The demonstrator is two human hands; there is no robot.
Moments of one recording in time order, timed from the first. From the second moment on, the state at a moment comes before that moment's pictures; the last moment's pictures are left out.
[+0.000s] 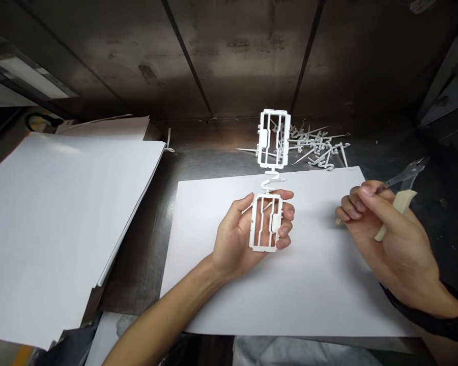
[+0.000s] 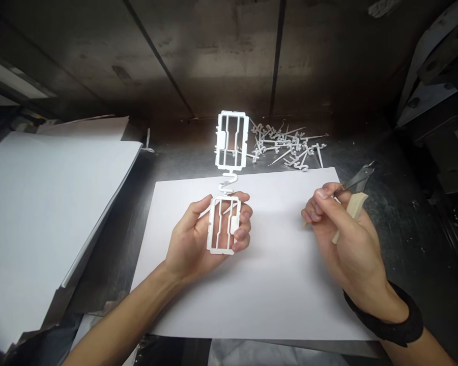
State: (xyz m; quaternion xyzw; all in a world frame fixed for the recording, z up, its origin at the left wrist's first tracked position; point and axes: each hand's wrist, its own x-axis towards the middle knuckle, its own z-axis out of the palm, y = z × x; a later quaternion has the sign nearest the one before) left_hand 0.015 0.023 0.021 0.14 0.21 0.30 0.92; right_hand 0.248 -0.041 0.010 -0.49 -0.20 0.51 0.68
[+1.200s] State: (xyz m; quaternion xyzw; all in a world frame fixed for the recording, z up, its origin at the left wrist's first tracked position) left_hand 0.012 0.014 0.016 0.25 0.21 0.28 0.90; right_hand 0.244 -0.045 0.004 -0.54 -0.22 0.51 0.63
